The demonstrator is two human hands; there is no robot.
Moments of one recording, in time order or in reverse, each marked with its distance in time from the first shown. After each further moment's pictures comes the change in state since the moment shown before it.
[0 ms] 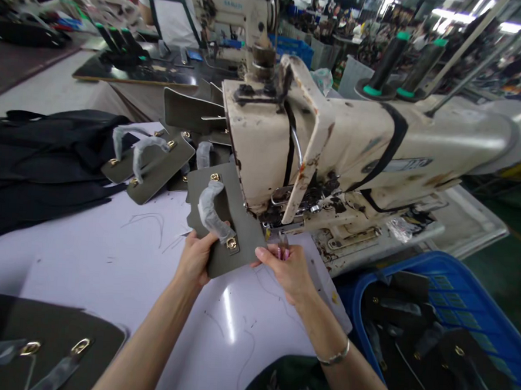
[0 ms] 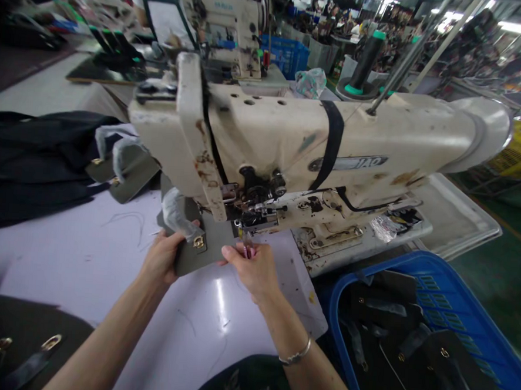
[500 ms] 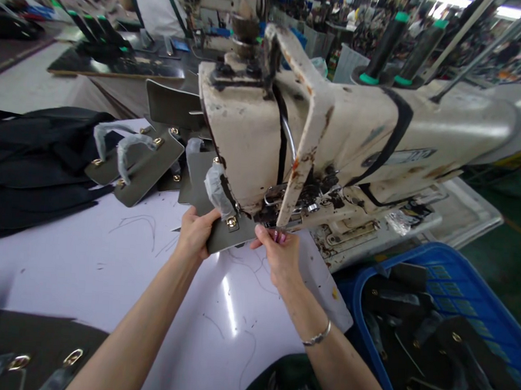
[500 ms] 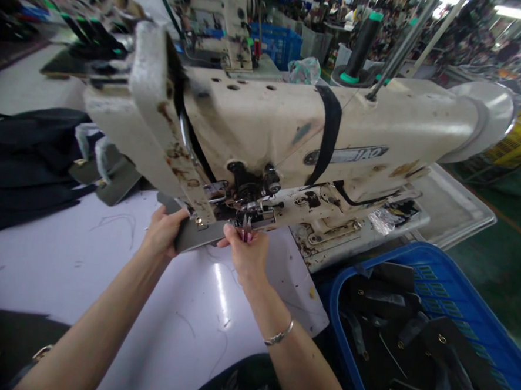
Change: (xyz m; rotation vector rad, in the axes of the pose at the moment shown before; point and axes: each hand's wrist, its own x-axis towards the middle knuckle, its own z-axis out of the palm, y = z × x) left_hand 0.048 0.009 0.019 0.112 -0.001 0.197; right_hand 0.032 0.011 0.018 0.049 0.291 -0.072
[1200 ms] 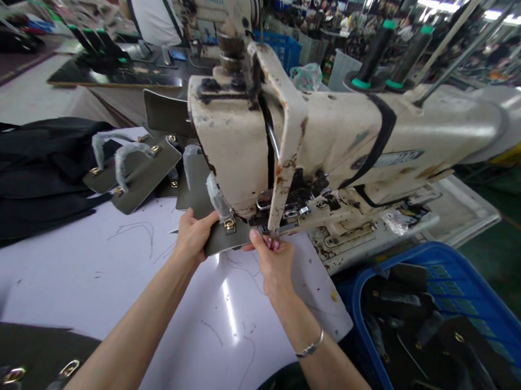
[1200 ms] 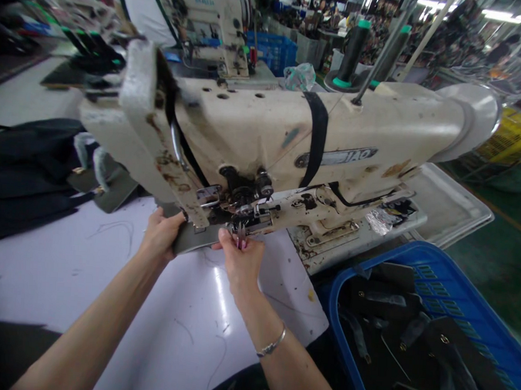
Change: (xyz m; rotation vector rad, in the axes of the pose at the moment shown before) left_hand 0.009 -0.004 -0.001 0.032 -0.018 0.070; right_hand -0.005 0.011 0.011 0.042 0.044 -0.005
